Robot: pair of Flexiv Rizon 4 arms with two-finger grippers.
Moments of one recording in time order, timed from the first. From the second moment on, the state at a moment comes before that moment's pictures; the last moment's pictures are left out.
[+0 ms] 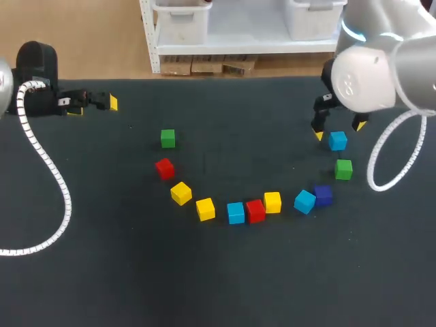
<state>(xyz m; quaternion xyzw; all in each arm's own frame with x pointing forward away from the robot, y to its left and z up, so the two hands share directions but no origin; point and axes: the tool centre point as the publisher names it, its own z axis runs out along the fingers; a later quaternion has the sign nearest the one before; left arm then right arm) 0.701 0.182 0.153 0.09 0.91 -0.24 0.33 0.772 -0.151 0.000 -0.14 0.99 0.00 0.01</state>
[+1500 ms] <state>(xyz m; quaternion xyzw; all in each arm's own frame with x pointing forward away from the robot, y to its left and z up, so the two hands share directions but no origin) 0.701 0.182 0.153 0.09 0.91 -0.24 0.33 0.699 -0.018 0.050 -0.53 0.85 0.05 0.01</state>
